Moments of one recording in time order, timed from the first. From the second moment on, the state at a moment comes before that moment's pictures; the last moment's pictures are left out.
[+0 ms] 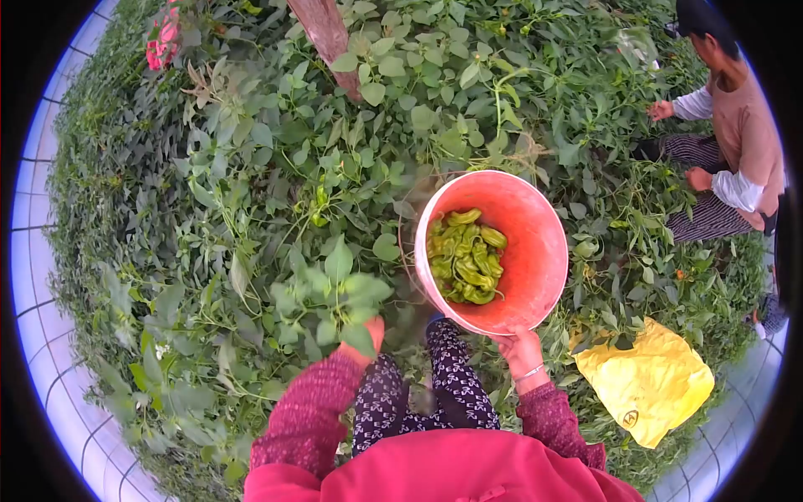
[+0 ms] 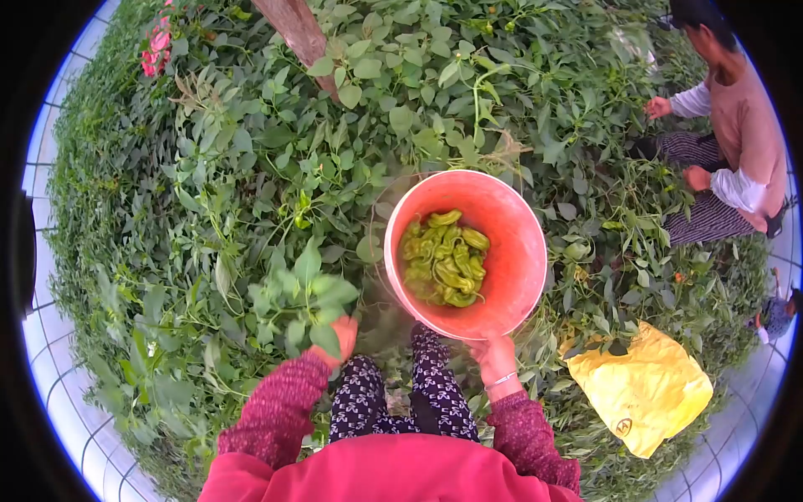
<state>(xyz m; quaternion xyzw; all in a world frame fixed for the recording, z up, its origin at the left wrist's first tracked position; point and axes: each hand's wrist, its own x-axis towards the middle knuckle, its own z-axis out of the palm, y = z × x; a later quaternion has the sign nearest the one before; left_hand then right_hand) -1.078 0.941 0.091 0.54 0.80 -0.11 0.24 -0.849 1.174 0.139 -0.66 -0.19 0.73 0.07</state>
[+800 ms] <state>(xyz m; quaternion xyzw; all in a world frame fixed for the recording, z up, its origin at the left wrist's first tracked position) -1.387 0.892 -0.142 0.41 0.70 -0.53 0.24 -0.894 1.120 0.127 -0.70 -0.39 0.60 -0.02</state>
